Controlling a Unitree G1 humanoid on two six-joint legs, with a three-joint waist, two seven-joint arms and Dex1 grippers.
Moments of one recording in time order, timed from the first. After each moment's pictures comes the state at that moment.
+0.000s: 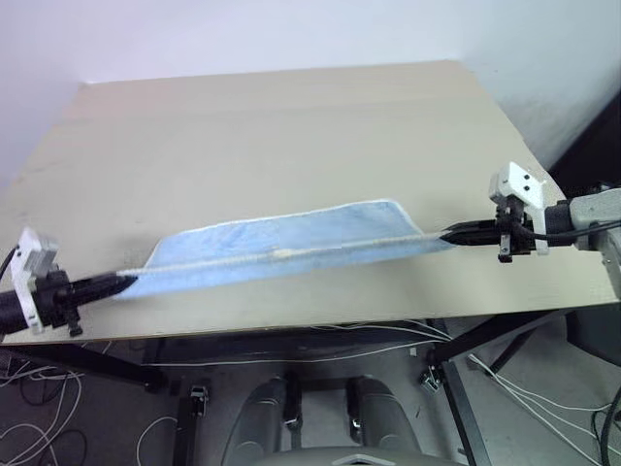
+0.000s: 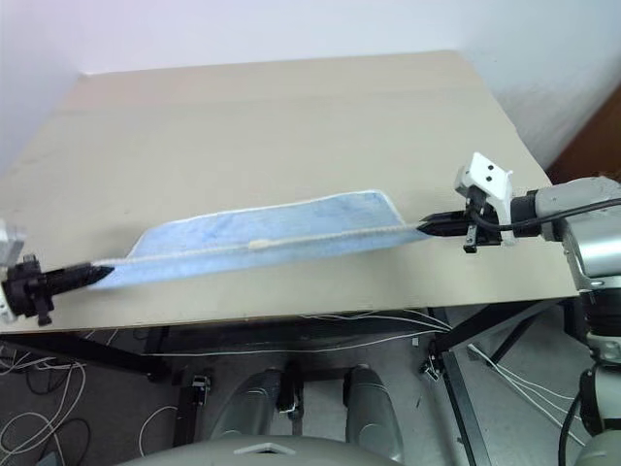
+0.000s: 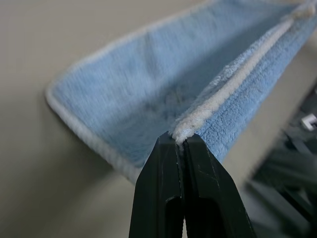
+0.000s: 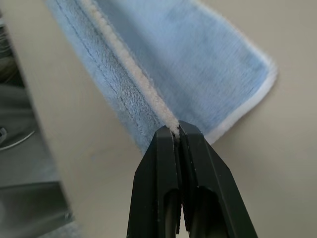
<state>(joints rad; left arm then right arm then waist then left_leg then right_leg) 0.08 1.03 0.49 0.18 -0.60 0.56 -1.33 -0.53 -1.02 0.01 0.06 0.31 0.58 1.36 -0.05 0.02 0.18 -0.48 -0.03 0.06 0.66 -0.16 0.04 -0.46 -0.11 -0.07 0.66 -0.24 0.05</state>
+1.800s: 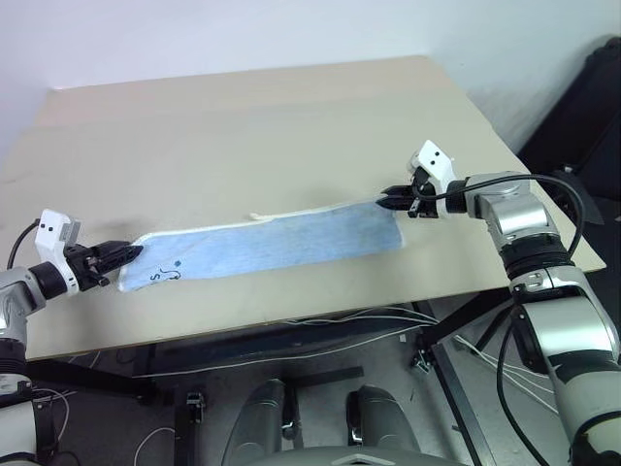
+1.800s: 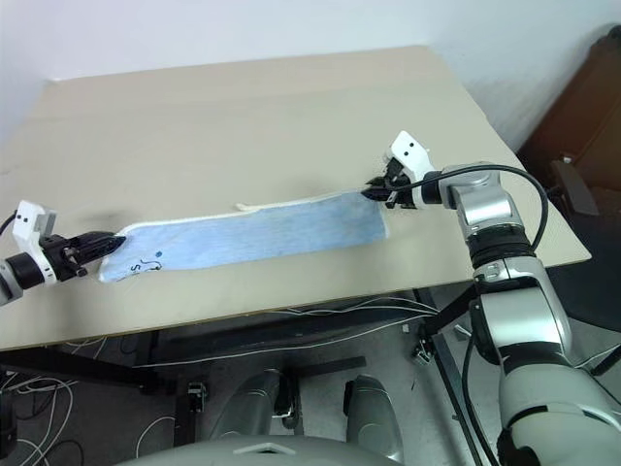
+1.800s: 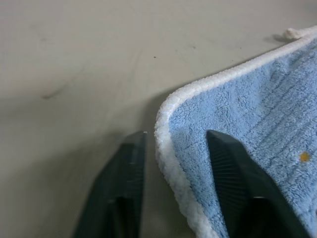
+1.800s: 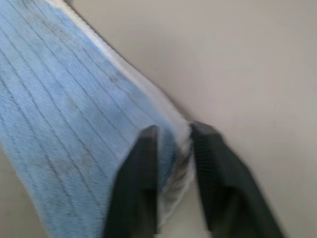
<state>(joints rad) -0.37 0.90 0.31 0.67 -0.40 0.35 -1.10 -0.95 -0.59 0.16 0.75 0.09 0.23 1.11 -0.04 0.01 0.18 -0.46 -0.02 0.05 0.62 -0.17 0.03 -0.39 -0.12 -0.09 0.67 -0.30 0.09</state>
